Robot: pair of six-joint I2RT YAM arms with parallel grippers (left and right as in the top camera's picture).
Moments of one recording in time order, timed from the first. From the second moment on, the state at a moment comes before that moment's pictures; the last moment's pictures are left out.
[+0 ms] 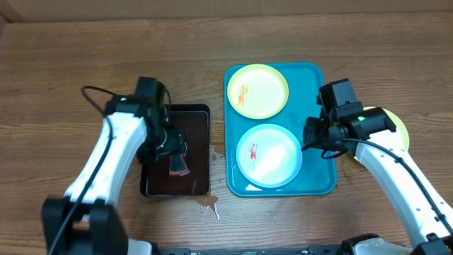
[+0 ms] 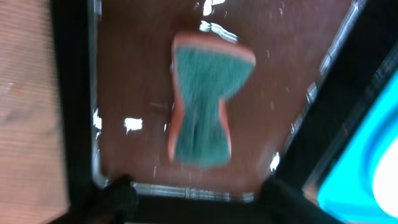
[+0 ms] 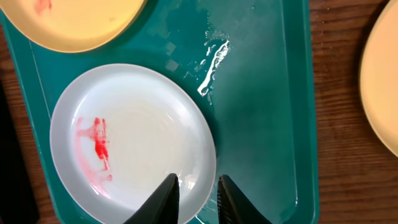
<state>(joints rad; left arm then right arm) -0.12 1.64 1.17 -1.11 0.09 -0.36 0.26 1.42 1.08 -0.94 -0.08 0.41</state>
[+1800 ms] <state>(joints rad) -0.22 1.80 1.07 -0.97 -0.02 -0.36 0.26 1.42 0.96 -0.89 -0.09 0.44</state>
